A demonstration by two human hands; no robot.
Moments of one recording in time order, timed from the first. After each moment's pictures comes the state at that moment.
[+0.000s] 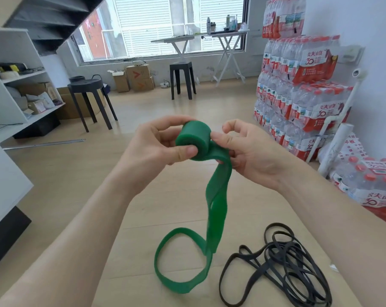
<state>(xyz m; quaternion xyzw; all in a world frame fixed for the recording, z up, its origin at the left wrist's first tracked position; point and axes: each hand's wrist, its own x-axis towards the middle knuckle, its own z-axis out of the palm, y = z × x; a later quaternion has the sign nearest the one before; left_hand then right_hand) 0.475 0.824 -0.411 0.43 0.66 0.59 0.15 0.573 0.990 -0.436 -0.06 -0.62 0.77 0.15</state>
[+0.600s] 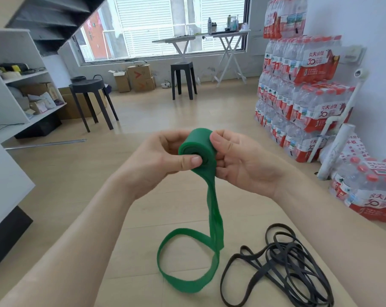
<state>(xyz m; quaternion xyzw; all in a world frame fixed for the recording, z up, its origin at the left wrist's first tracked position) 0.465 0.823 -0.424 0.46 0.59 0.59 0.29 0.569 0.985 -0.447 0.00 -0.59 0.80 0.07</state>
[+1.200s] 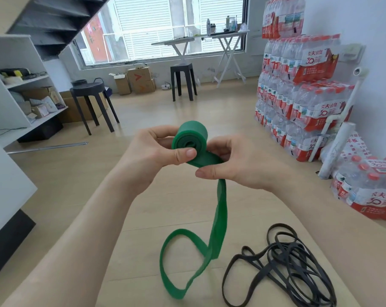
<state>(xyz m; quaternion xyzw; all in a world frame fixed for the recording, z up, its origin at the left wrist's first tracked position) 0.462 0.827 -0.420 0.40 0.64 0.62 0.21 0.581 0.982 -0.431 -0.03 -0.84 0.52 0.12</state>
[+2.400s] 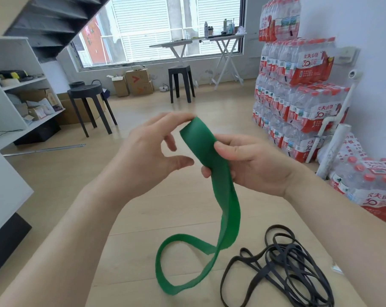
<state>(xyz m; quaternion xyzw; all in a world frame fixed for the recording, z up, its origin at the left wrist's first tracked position) 0.482 0.819 -0.399 0.53 0.77 0.34 -0.10 0.590 0.996 -0.432 0.06 -0.67 0.74 0.00</state>
